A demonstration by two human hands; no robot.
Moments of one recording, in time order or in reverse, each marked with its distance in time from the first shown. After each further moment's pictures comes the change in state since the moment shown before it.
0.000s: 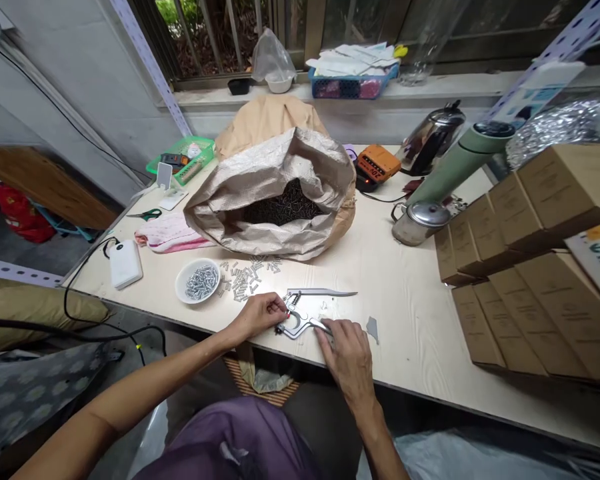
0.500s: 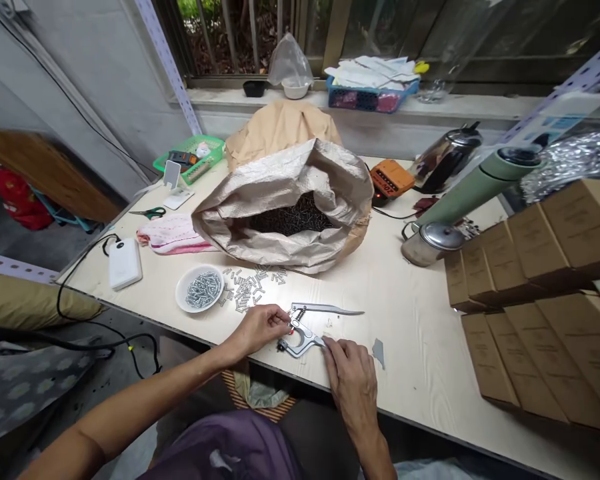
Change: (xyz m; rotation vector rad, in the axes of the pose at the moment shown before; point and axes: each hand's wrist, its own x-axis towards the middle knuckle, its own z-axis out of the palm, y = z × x) left_hand -0.004 0.020 -0.008 -0.063 0.003 -0.081; right_hand -0.002 0.002 0.001 -0.100 -0.026 -0.036
